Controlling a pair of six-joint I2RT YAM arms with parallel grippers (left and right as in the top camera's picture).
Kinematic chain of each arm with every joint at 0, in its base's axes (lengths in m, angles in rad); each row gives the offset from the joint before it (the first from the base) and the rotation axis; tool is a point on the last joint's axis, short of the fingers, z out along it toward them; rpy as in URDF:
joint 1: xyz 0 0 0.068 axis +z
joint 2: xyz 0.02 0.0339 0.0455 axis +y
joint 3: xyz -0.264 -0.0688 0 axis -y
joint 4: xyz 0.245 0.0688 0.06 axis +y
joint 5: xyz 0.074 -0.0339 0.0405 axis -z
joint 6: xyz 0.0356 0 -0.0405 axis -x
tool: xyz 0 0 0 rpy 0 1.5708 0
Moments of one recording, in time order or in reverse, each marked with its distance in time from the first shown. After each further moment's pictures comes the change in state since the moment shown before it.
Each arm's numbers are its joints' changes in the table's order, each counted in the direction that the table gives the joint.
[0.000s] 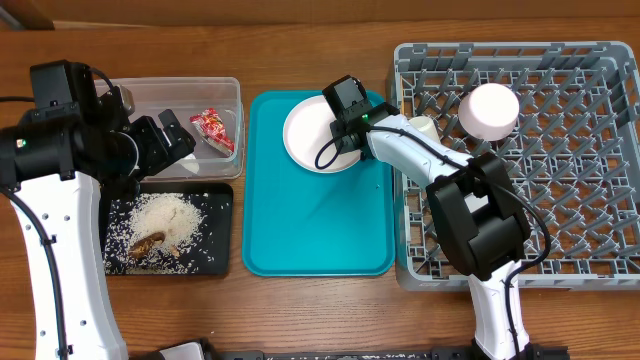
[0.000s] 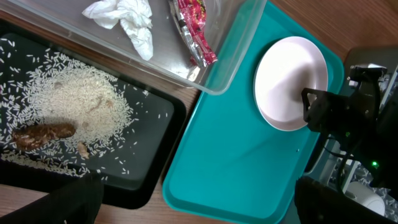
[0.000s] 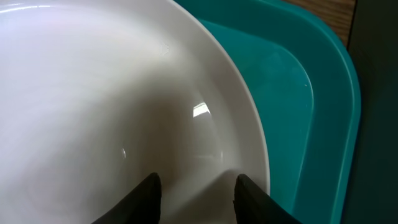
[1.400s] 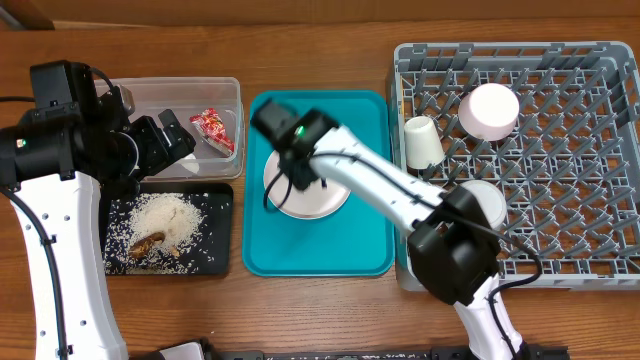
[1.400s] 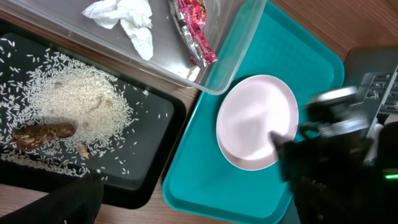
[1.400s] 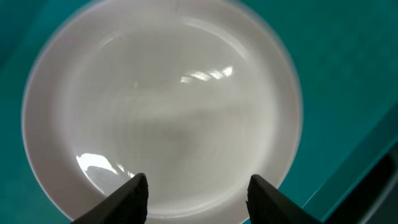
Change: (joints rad) left arm 0.000 0.000 0.000 0.000 0.000 0.000; right arm 0.259 -0.010 0.333 0.578 -0.039 0.097
